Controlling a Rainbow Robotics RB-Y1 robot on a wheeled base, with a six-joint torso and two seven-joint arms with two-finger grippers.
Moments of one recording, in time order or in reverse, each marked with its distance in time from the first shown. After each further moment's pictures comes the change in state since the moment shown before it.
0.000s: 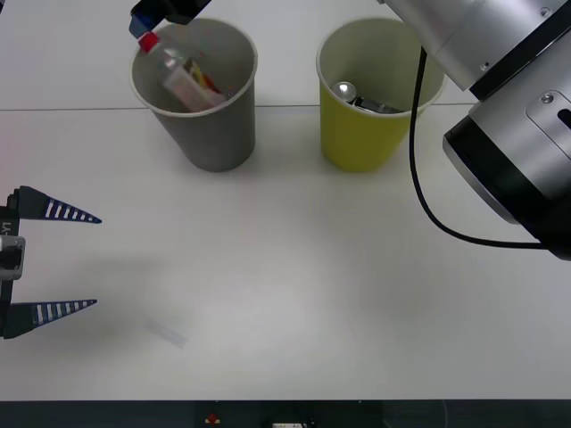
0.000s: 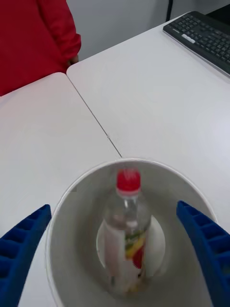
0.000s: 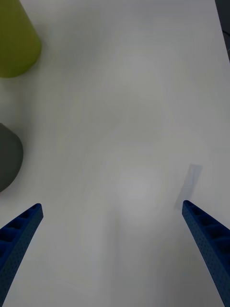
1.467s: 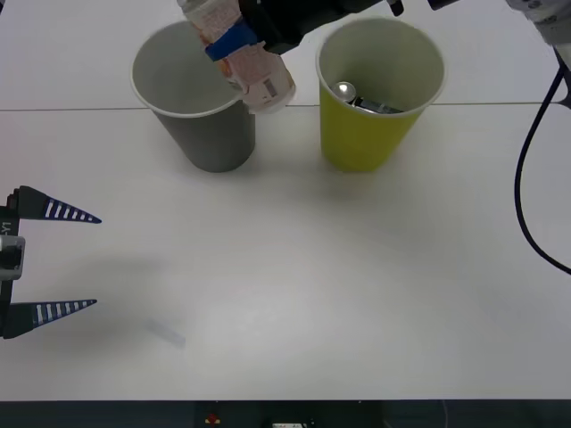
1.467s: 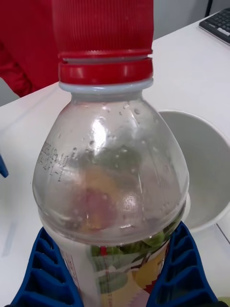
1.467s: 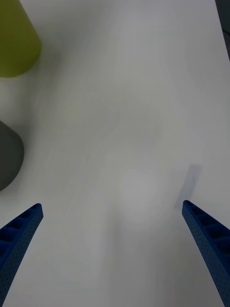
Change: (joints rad) right arm 0.310 -0.320 -0.090 -0.649 -0.184 -0.215 -0.109; left arm 0.000 0.000 0.000 0.000 0.000 0.000 0.000
